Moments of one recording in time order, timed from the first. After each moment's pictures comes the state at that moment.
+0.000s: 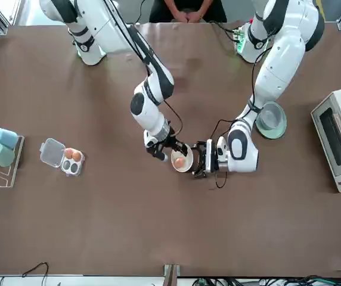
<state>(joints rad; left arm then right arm) -0.13 0.89 -0.31 -1.67 -1.23 2.24 2.26 0.71 0.72 0.09 -1.63 0.61 2.78 0.78</state>
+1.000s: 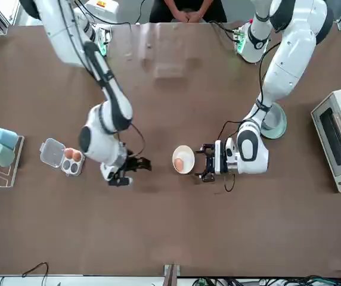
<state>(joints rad) -0.06 0.83 -0.31 -1.70 -1.23 2.20 2.32 0.32 0.57 0.07 -1.72 0.57 2.40 -0.04</state>
